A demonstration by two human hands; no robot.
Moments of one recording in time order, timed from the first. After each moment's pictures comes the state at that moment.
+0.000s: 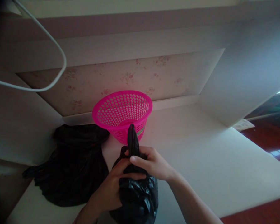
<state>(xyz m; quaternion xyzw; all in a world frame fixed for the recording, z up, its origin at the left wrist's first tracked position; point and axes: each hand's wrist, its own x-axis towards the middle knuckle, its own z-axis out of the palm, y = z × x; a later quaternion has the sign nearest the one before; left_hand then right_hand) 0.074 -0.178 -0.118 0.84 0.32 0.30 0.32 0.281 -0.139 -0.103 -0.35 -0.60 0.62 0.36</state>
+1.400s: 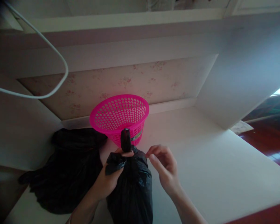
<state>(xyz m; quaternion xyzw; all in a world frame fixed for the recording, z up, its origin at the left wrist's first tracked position) 0.085 -0.153 -0.107 0.65 0.40 0.42 0.49 0.296 -0.159 -0.128 -0.32 -0.55 0.40 0.66</state>
